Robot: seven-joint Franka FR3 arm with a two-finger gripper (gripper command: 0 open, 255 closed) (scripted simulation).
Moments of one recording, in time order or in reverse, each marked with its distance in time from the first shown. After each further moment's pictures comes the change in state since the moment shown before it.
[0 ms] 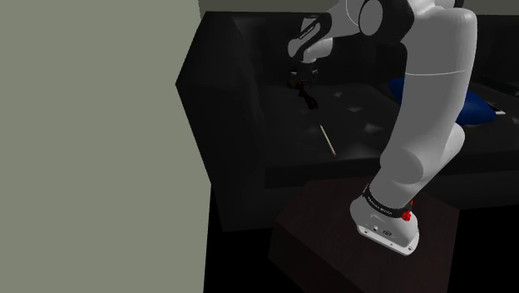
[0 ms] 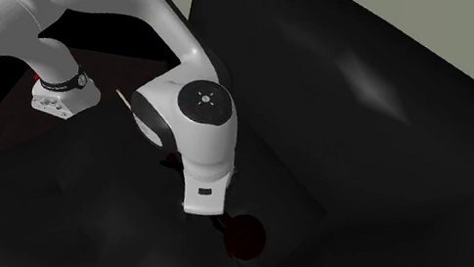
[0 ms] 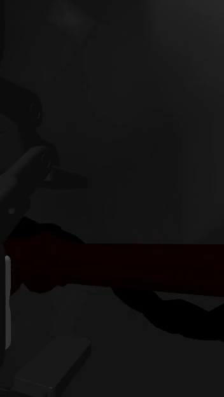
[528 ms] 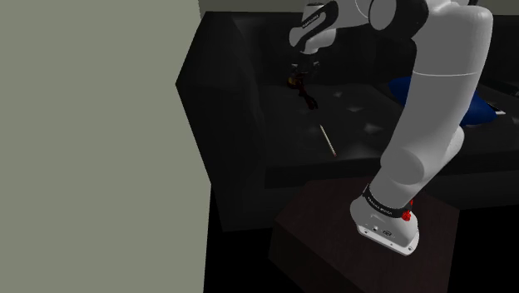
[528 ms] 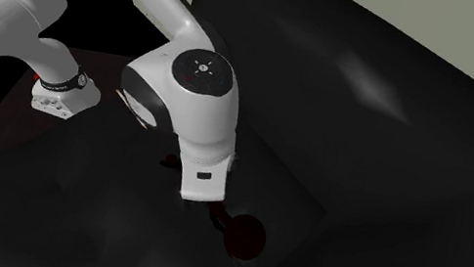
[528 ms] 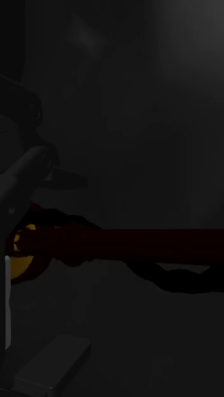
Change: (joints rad) arm 0.016 -0.079 -0.004 0.006 -0.023 -0.081 0.007
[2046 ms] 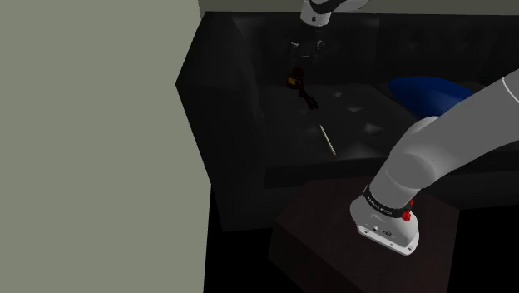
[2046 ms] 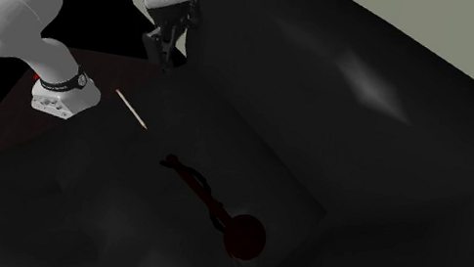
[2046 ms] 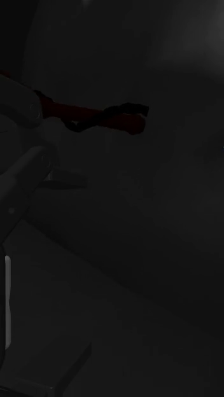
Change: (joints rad) arm 0.167 -0.716 0.157 -0.394 -0.037 -0.285 -0.010
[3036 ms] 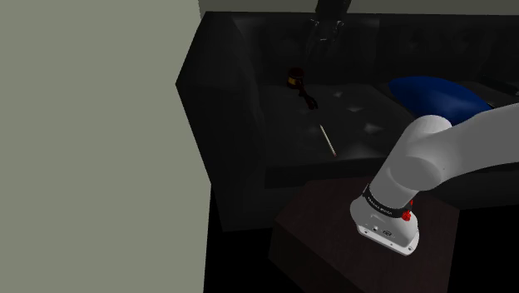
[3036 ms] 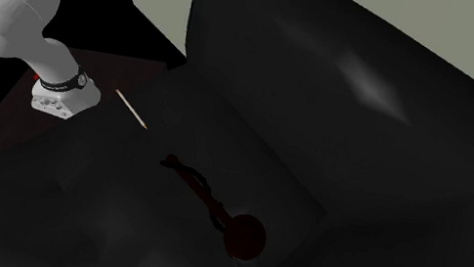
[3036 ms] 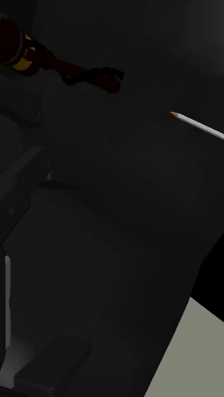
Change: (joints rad) arm 0.096 -0.330 0.084 -0.020 0.078 -0.286 -0.019
